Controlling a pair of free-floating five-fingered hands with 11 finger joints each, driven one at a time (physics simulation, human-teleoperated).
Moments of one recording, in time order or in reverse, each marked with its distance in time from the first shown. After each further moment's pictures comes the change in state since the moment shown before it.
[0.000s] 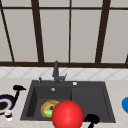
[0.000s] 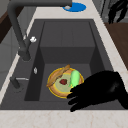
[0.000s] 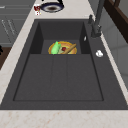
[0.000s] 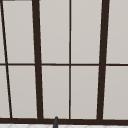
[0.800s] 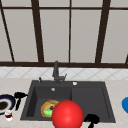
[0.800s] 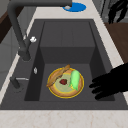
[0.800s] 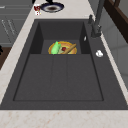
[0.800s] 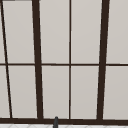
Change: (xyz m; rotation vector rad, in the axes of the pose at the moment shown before) left hand 0.061 -0.057 -0.047 -0.013 0.002 -0.086; right hand 0.000 0.000 0.000 0.000 0.000 0.000
